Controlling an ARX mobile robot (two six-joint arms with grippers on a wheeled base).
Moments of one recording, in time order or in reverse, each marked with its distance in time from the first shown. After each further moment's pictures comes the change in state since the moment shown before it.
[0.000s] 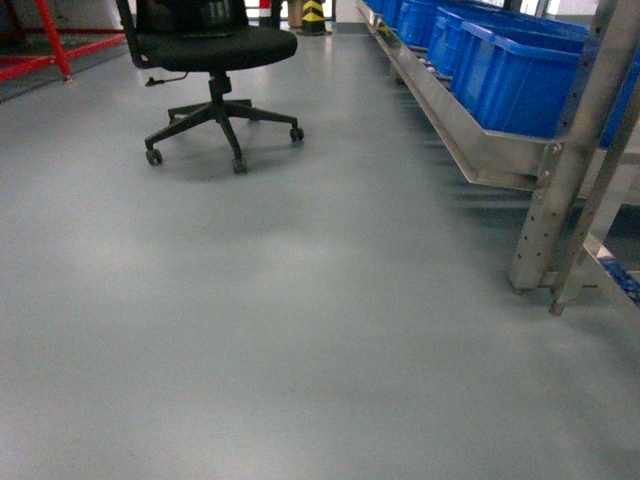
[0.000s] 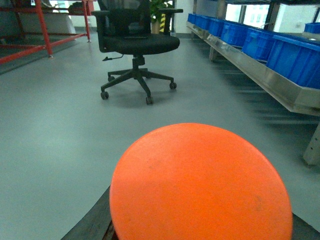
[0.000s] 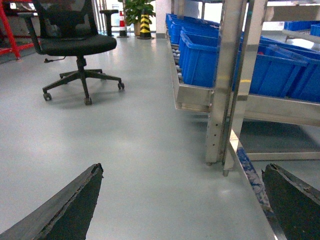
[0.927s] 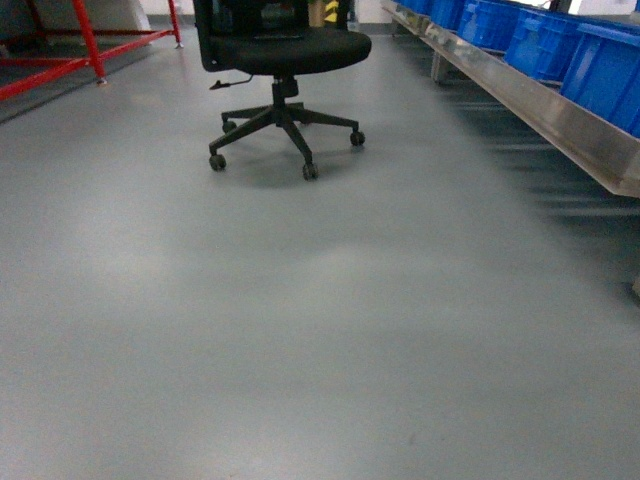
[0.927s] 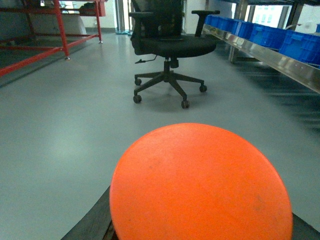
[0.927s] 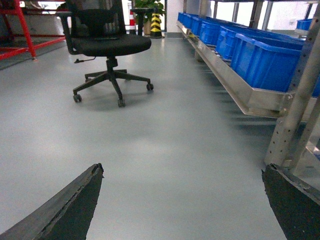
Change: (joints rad) left arm 0.000 0.000 0.000 0.000 0.002 0.000; right arm 0.000 0.000 0.000 -0.004 0.000 0.000
